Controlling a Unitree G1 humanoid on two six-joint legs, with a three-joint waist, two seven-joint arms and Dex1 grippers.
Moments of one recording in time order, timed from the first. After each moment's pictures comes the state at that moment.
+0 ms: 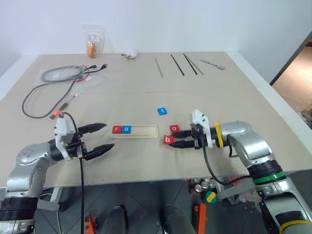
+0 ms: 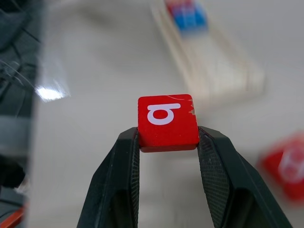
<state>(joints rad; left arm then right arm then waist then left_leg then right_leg) -0.18 0.65 0.20 0.04 -0.60 0.12 -1.22 -0.71 -0.63 0.19 0.07 0.35 0.51 1.25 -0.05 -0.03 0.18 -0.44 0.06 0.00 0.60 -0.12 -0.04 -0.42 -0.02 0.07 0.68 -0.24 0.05</state>
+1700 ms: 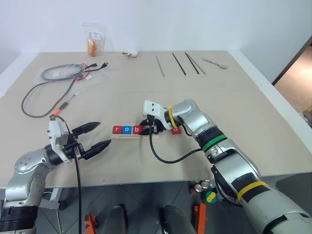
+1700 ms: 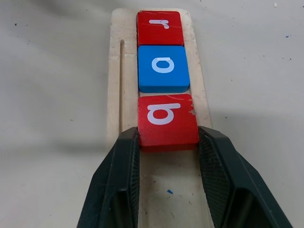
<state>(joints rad) -0.11 0.59 0.25 -0.03 -0.64 0.12 -1.11 -1.10 -0.22 0.43 0.79 -0.07 0.18 1.18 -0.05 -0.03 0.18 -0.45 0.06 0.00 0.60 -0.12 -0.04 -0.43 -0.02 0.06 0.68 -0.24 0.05</state>
